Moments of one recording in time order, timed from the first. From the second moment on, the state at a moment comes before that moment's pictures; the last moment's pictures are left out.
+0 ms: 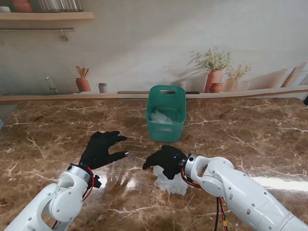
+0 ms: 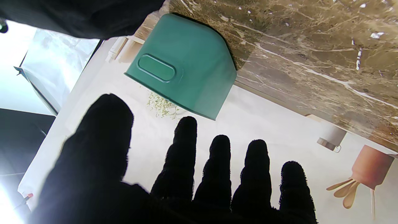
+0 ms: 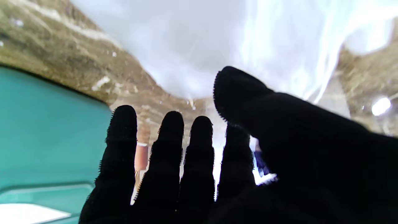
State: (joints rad) left arm 1.73 -1.12 -1.26 -1.72 0.71 -0.10 0.15; right arm -1.25 -1.01 0.77 -1.39 -1.10 -0.40 -0.04; left_hand 0.65 -0.26 0.26 -0.08 0.56 0.03 0.26 0.21 0.42 0.09 0.24 0.22 0.29 0.16 0.18 0.42 -0.09 0.16 0.31 0.81; right_hand 0.63 -0.84 1.28 -0.15 0.52 -0.20 0.21 0.35 0.60 -0.13 0.16 0.24 0.62 -0.12 0.14 0.29 0.37 0.07 0.80 0.62
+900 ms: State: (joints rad) left arm 1.73 -1.11 -1.25 -1.72 0.70 -0.11 0.14; right arm -1.25 -1.01 0.76 -1.30 -1.18 -0.40 -0.25; left_hand 0.67 -0.25 0.21 -0.08 0.56 0.03 0.26 0.21 0.42 0.09 0.23 0.22 0.29 0.16 0.18 0.42 -0.09 0.16 0.28 0.81; right_hand 0.58 -1.00 1.19 -0.30 0.86 -0.41 0.76 0.87 0.70 -0.07 0.20 0.33 0.72 -0.01 0.23 0.34 0.46 0.11 0.87 0.66
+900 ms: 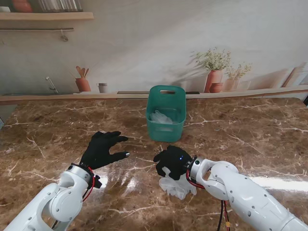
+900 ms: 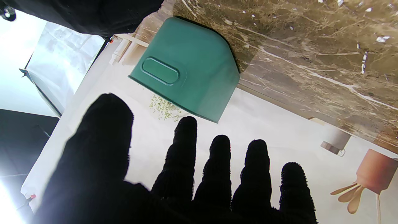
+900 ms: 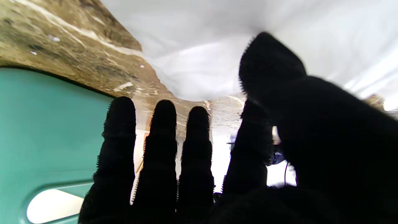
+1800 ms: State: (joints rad) left arm 1.73 -1.11 -1.25 -1.73 0.70 -0.11 0.12; right arm -1.27 -1.01 0.77 -1.27 -1.18 -0.34 -0.28; left_hand 0.70 -0.24 0.18 -0.08 0.64 0.01 0.29 0.24 0.42 0.07 0.23 0.21 0.29 0.15 0.17 0.42 -0.09 0.16 0.25 0.81; right_hand 0.56 -1.01 1.20 -0.31 0.99 -0.45 0.88 0.74 0.85 -0.16 0.44 0.72 0.77 -0.10 0.51 0.60 0.57 0.10 1.05 0.70
